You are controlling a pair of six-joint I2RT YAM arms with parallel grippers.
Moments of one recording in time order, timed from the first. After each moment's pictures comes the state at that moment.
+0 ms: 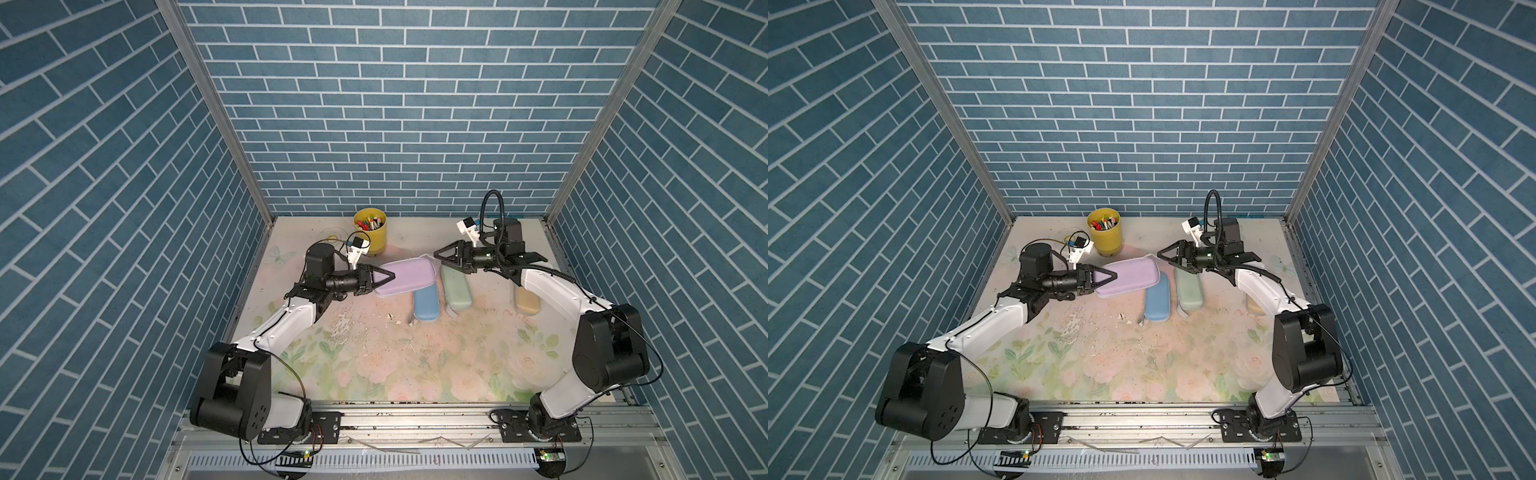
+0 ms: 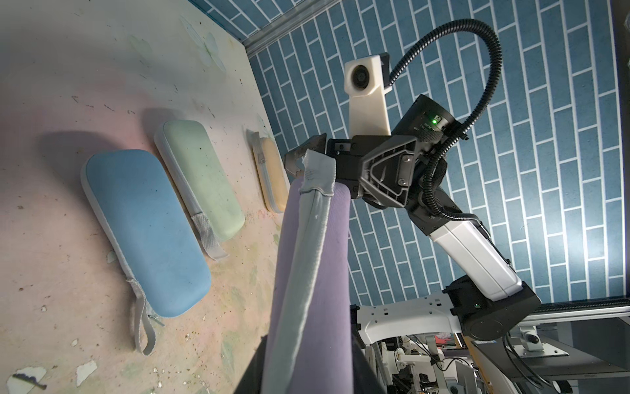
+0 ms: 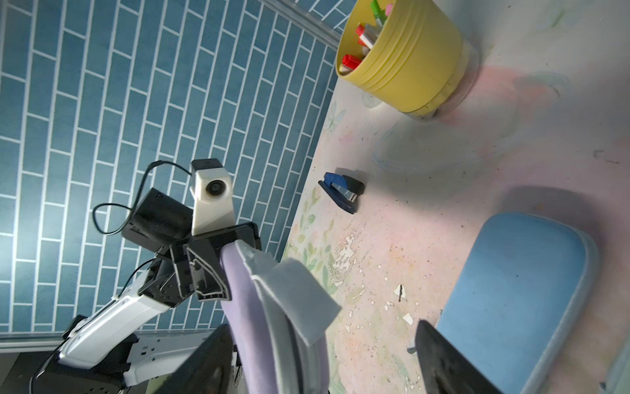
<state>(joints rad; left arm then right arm) -0.25 1.38 0.81 0.20 1.07 -0.84 0.34 1.61 1.19 -0.16 -1.02 0.60</state>
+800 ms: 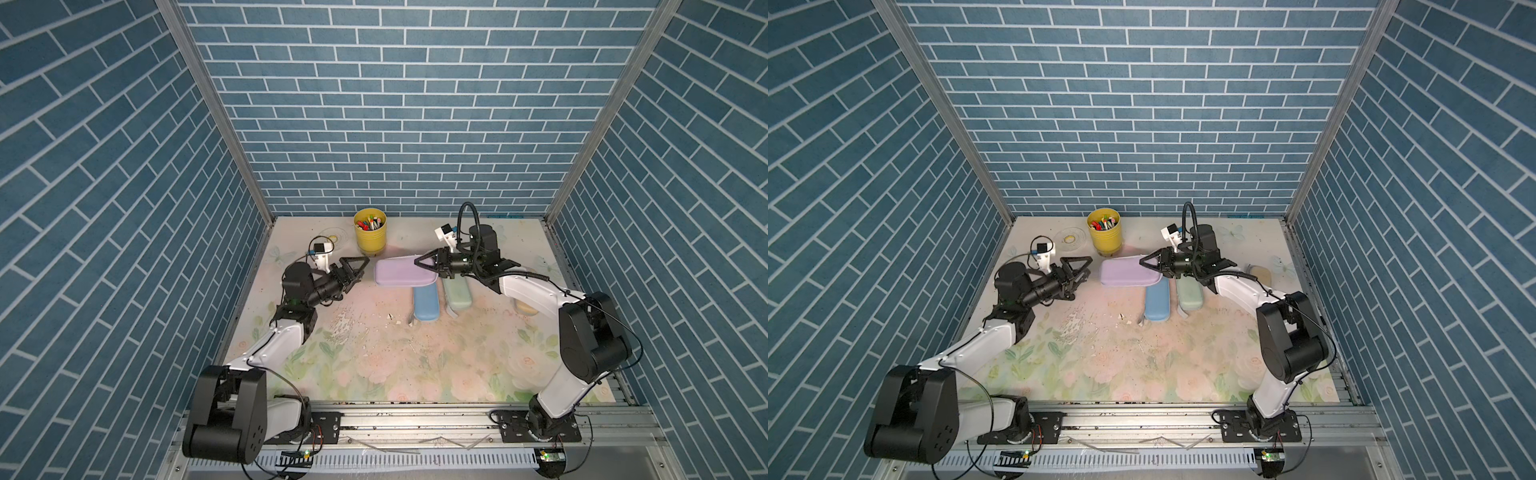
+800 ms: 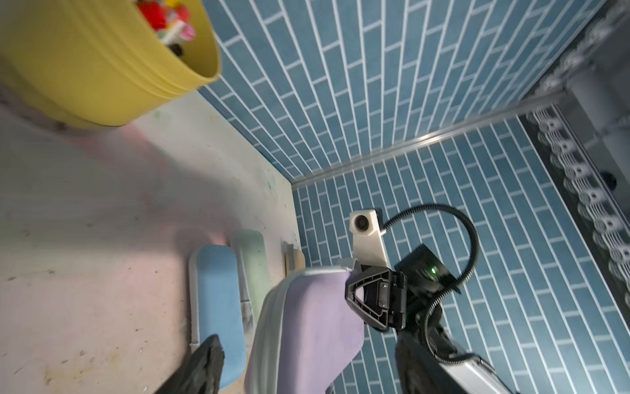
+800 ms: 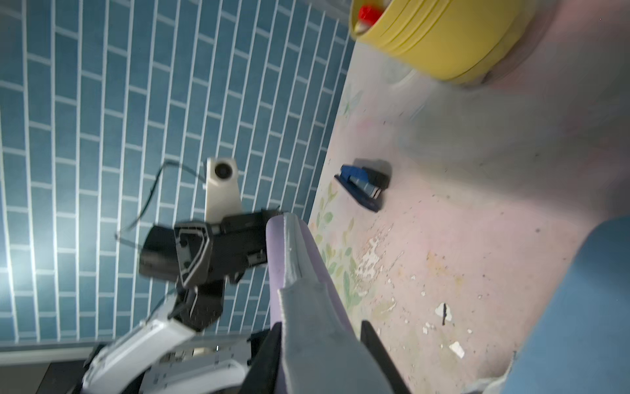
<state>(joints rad) -0.15 1.23 0.49 0.61 0.65 -1.18 0.47 1.70 1.11 0.20 -0.84 0.93</state>
